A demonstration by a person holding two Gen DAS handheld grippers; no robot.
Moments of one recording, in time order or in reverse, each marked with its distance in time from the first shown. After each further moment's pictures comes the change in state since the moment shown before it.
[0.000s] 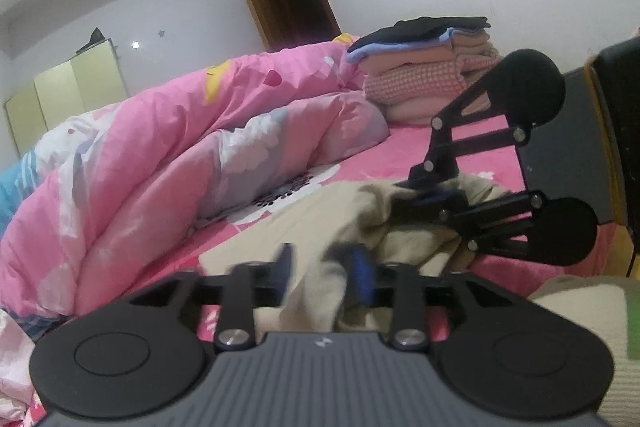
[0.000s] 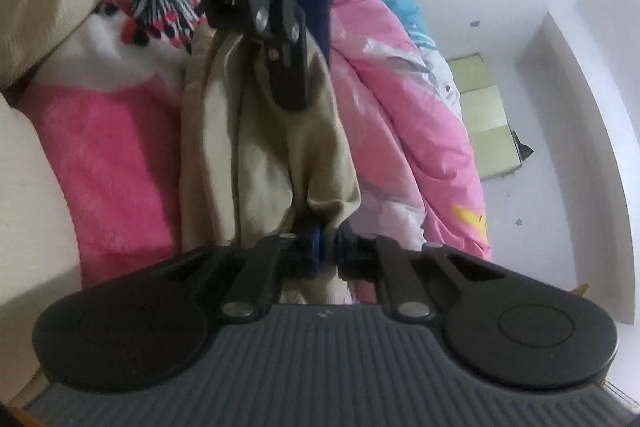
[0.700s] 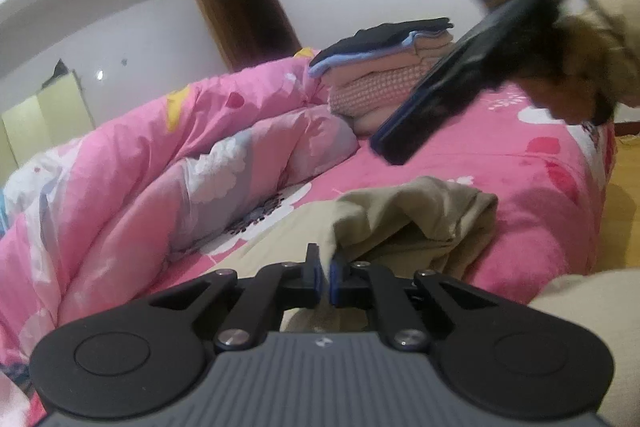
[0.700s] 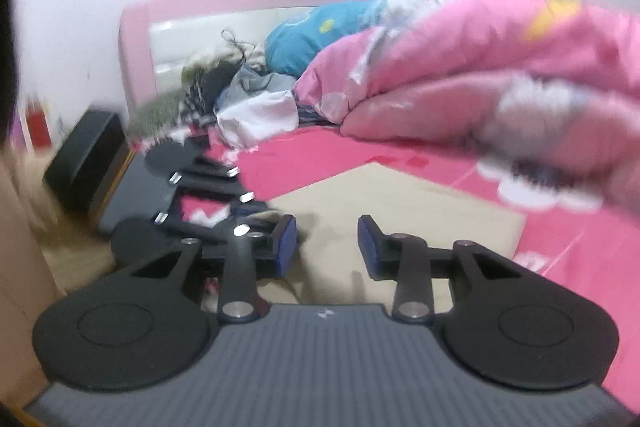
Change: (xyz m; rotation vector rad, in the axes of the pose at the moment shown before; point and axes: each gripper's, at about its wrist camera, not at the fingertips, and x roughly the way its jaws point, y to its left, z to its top) left arm 0.016 -0.004 0.001 0.112 -0.059 -0.088; right arm 0.022 -0.146 -0.114 1.227 -0.230 0.680
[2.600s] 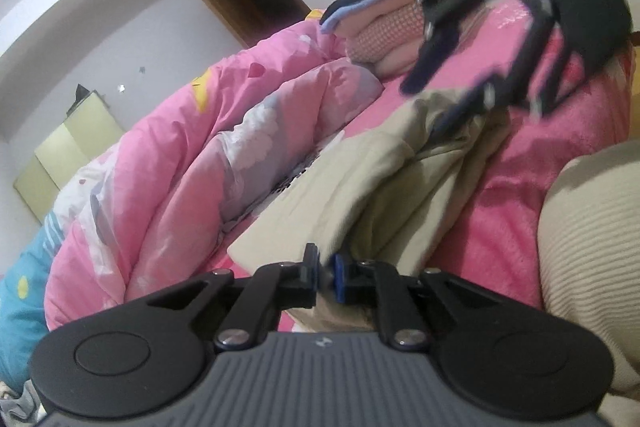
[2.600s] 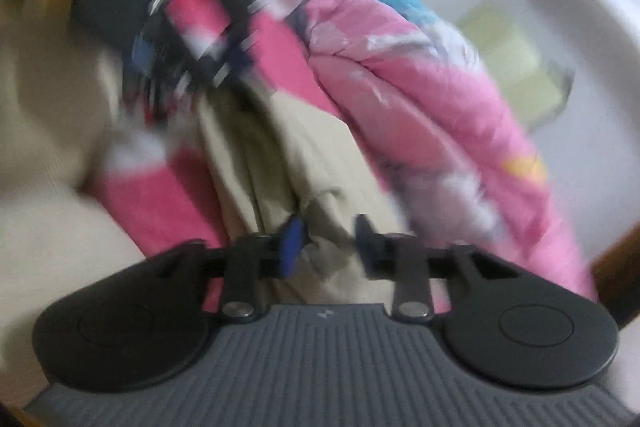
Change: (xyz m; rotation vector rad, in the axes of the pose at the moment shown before) left arm -0.020 -0.020 -0.031 0.179 0.122 0.158; right arm 0.041 0.116 -0.048 -0.763 0.187 -0.449
